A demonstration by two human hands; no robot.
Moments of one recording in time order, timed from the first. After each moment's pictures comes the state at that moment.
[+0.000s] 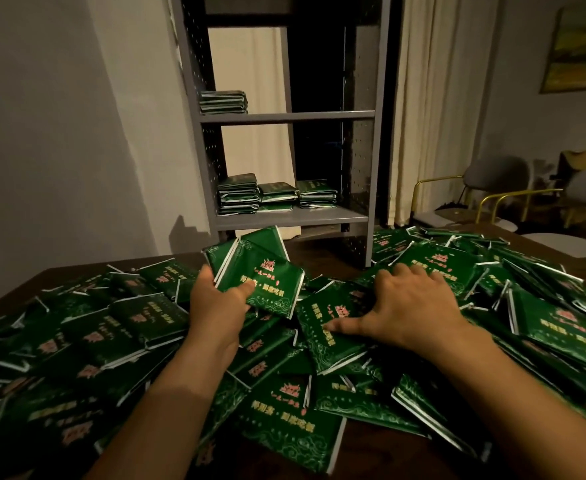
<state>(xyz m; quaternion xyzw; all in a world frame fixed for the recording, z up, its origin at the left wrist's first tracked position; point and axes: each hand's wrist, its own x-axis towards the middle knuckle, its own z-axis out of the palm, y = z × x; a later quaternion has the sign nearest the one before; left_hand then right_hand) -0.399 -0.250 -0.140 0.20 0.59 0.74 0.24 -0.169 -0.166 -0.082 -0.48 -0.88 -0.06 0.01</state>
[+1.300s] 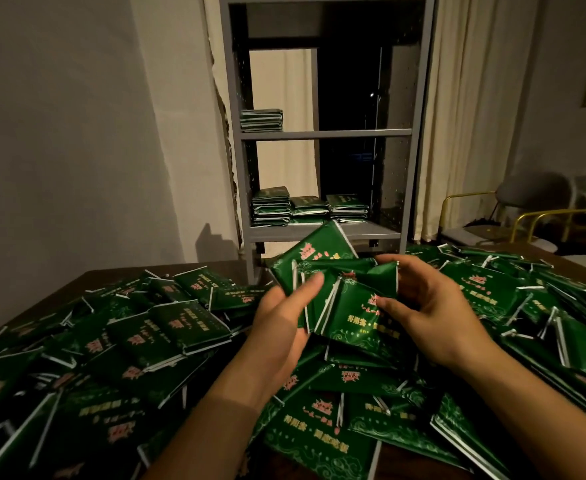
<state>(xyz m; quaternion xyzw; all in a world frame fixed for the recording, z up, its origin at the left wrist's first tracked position) -0.340 -0.273 -0.106 0.26 0.47 0.74 0.39 -0.176 -0.163 -0.095 -0.22 -0.76 0.46 0.40</state>
